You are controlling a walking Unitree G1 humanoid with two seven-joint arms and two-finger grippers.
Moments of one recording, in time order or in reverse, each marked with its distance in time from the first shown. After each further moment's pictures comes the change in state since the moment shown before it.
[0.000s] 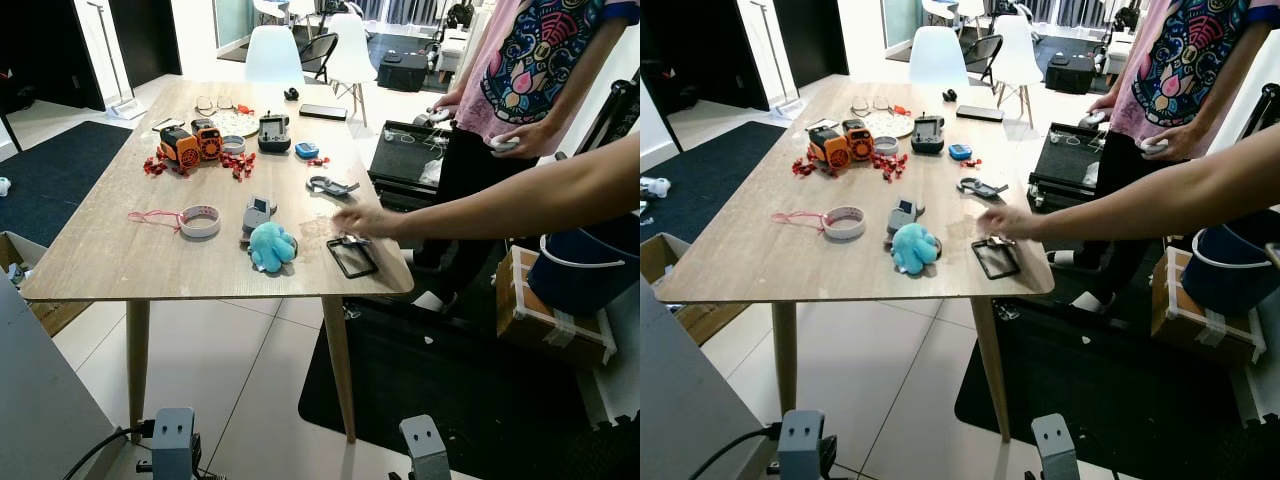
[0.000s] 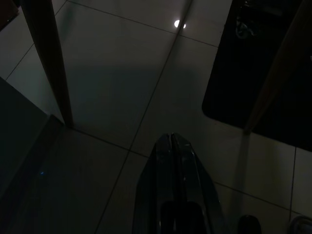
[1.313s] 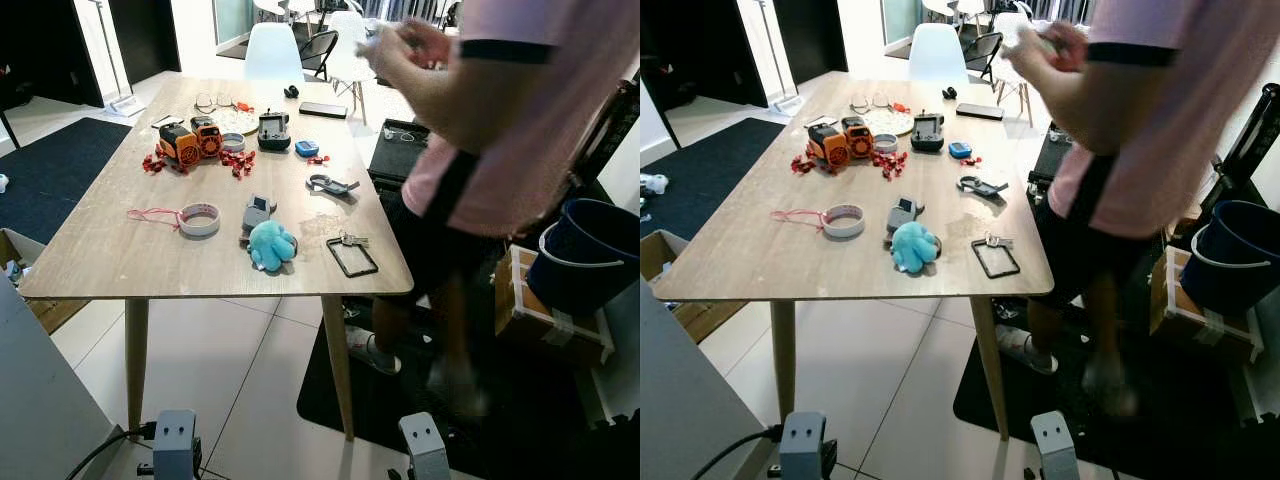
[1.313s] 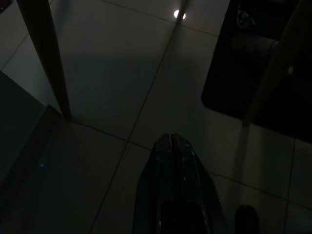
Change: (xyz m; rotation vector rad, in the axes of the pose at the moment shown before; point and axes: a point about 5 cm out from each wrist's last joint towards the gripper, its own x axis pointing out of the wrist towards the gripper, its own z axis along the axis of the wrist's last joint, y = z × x) left arm -0.001 -0.001 -0.006 0.001 0.036 -0.003; right arm 0.001 0.000 0.002 -0.002 -0.006 0.003
